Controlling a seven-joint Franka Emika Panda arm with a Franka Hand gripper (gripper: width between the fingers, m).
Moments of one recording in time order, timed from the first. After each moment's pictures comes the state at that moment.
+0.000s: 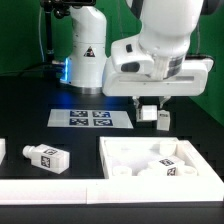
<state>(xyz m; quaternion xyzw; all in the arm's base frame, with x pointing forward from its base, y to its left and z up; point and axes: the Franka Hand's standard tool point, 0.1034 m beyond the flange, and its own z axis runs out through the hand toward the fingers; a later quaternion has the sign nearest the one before) 0.480 0.081 0.088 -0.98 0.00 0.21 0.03</state>
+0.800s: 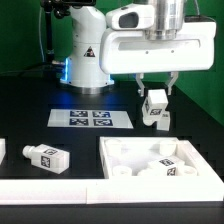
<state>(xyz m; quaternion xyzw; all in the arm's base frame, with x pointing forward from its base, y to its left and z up) 0.556 0.074 0.139 -1.00 -0.02 -0.05 0.03</state>
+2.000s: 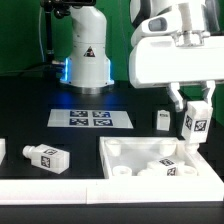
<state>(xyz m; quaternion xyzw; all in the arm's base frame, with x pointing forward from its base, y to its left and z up) 0.607 0.117 0.126 -0.96 -0.04 -0.27 0.03</state>
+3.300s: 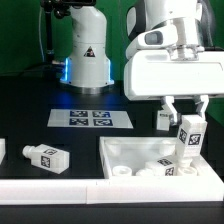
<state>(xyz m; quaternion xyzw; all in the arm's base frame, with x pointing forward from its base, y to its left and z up) 0.617 0.107 0.105 -0.96 -0.07 -0.28 0.02</state>
